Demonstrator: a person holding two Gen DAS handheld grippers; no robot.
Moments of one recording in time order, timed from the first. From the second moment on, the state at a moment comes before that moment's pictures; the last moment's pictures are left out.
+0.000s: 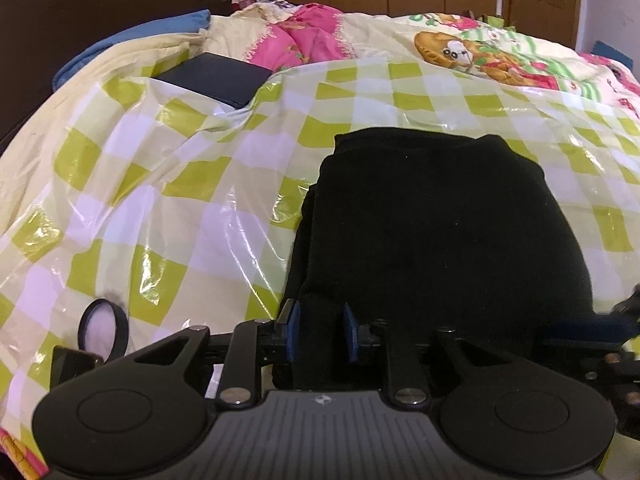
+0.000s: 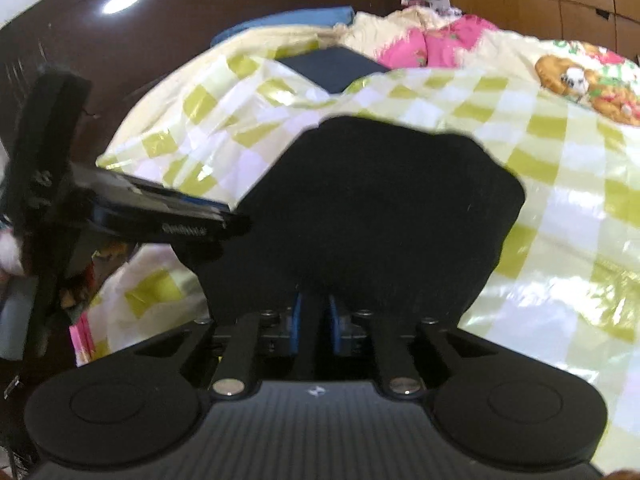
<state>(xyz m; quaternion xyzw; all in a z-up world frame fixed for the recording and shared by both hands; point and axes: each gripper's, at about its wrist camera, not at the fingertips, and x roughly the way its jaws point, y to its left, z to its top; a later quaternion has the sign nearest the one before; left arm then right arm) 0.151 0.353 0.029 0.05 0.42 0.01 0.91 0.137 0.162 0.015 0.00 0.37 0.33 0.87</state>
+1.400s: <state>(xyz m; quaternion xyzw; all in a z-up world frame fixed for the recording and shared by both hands) 0.011 0.271 0.065 0.07 0.40 0.01 0.91 0.043 0.107 0.045 0.10 0.40 0.24 0.88</state>
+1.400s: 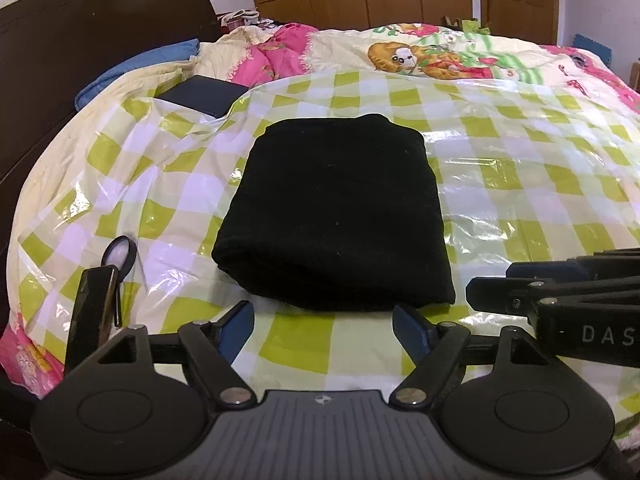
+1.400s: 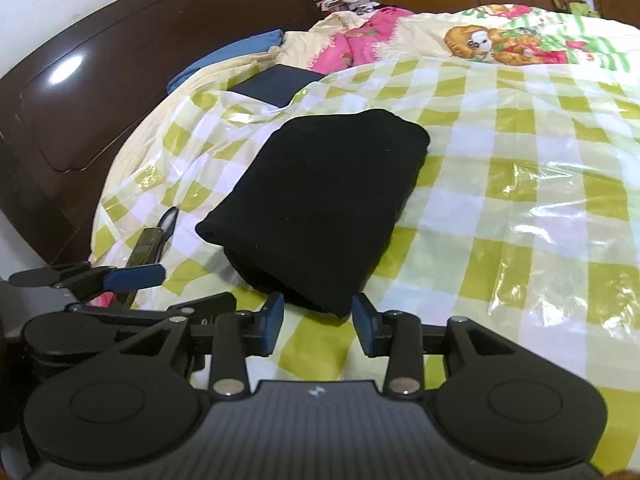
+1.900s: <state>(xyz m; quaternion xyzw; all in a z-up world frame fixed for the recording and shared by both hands) -0.006 0.309 0.058 0.05 0.40 0.02 0.91 0.022 0.132 0.036 0.09 0.41 0.21 0.88</state>
